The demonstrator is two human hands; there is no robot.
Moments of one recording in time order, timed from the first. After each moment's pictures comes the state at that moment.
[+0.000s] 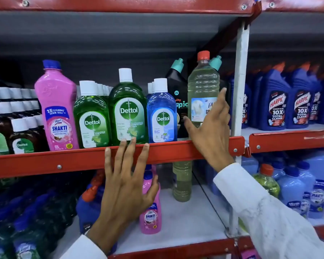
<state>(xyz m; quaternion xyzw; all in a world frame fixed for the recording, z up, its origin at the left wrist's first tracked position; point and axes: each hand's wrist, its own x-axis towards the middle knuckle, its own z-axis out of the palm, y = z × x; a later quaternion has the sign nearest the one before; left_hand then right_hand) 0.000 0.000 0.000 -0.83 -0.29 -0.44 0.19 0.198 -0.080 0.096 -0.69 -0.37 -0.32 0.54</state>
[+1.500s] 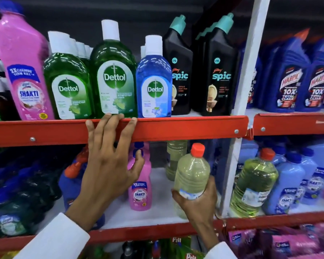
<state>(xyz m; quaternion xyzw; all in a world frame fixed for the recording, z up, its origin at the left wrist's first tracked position) 0.012 0.007 -0.006 -0.79 -0.27 -0.52 0.19 0.206 -0.082 -0.140 -0.62 -0.33 -0.07 0.71</state>
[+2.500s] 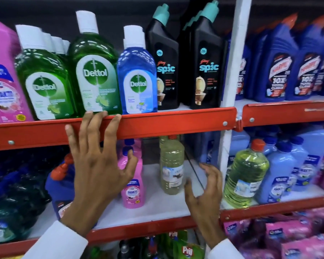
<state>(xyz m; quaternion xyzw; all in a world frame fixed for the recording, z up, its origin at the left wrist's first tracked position) 0.022 0.000 -0.012 -0.77 -0.31 -0.52 0.18 0.222 -0.106 -0.142 -0.66 -0.35 -0.22 0.63</state>
